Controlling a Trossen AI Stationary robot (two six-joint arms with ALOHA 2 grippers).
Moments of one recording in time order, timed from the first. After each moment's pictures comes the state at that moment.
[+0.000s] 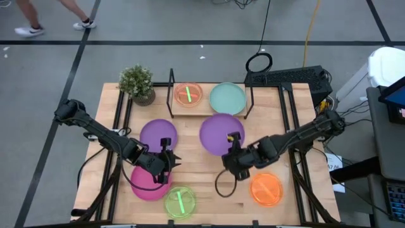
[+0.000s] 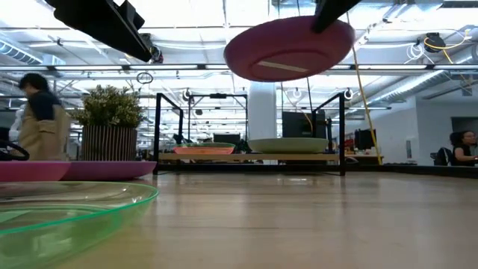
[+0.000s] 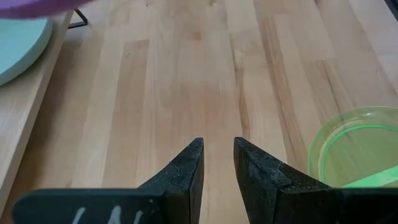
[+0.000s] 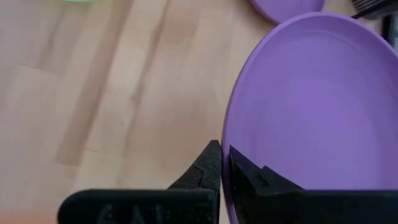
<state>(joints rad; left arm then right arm) -0.51 1.33 0.88 -0.37 -0.42 -0.22 0.39 1.59 1.44 -0.98 0.37 0.00</state>
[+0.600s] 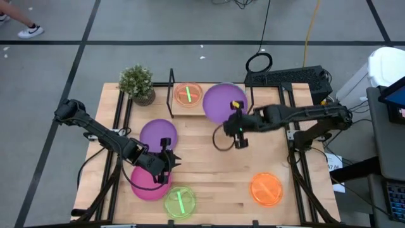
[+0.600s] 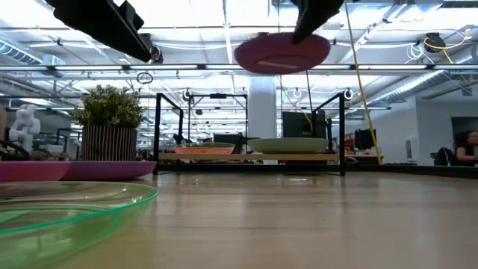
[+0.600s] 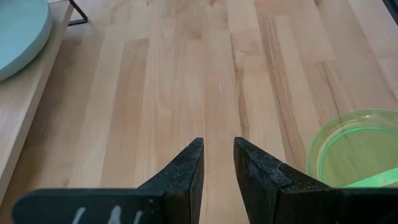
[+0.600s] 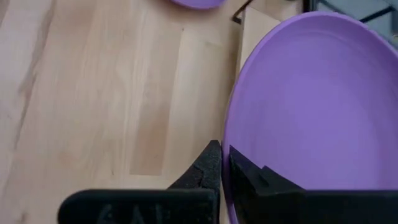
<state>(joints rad) -0.51 1.33 0.88 -0.37 -0.42 -0.24 0.07 1.47 1.44 -0.98 0.34 -0.24</state>
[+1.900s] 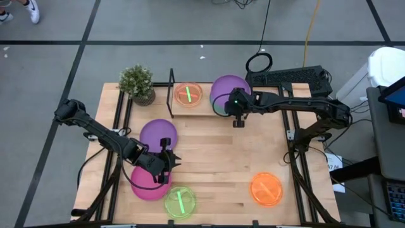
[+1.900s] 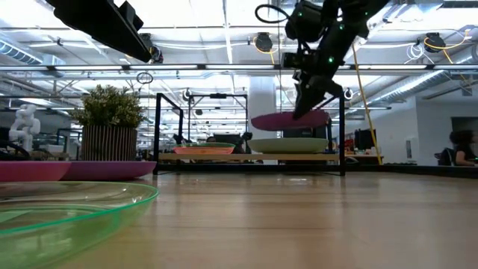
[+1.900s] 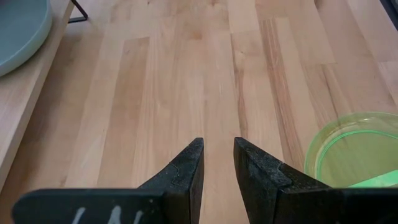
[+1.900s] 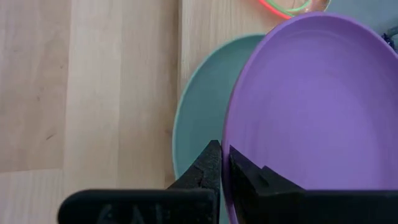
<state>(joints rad) -0.51 1.34 0.88 -0.37 -0.42 -0.26 -0.34 1.47 1.02 -0.53 0.18 -0.47</state>
